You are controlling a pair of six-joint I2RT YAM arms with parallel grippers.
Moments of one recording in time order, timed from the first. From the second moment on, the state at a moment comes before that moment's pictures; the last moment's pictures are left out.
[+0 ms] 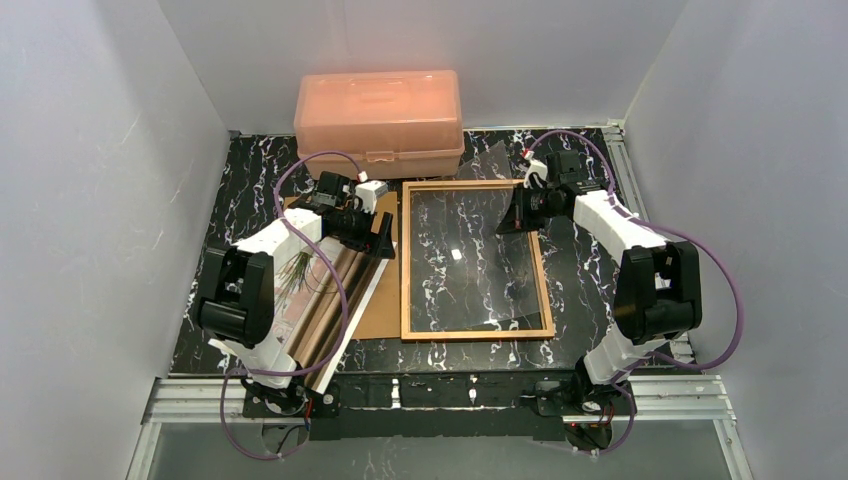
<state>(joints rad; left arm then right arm) -0.29 1.66 1.07 -0.45 0.53 0.08 0.20 1.64 1.19 -0.54 -0.59 0.20</state>
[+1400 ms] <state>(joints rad) -0.35 1.68 1.08 -0.45 0.39 -0.07 0.17 1.68 1.22 -0.55 -0.61 0.18</state>
